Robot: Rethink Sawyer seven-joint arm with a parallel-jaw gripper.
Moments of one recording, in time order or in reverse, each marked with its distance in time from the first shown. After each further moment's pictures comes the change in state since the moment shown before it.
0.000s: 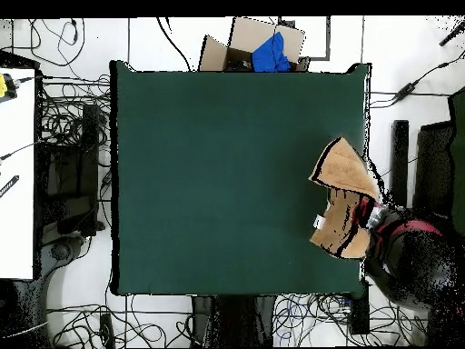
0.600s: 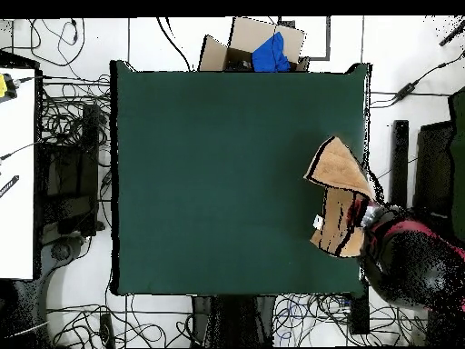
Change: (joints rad) arm 0.002 0.021 0.000 0.020 -0.003 -0.054 0.000
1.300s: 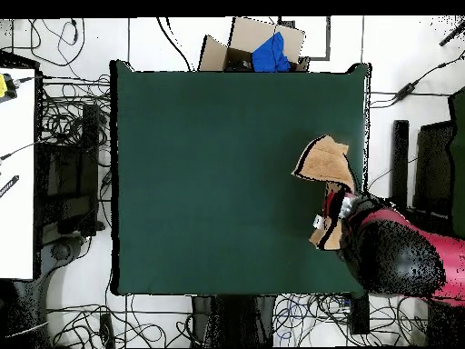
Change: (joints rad) arm 0.080 -0.009 -0.005 0.003 0.000 -0.010 0.000
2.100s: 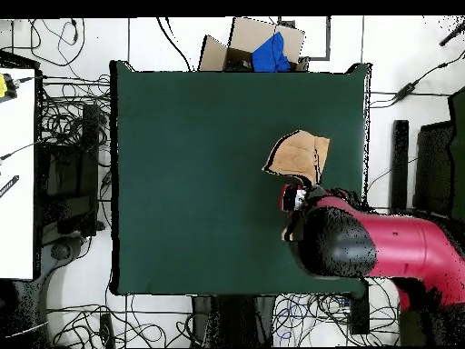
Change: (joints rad) arm 0.217 -0.002 -0.115 0.000 0.000 0.000 0.000
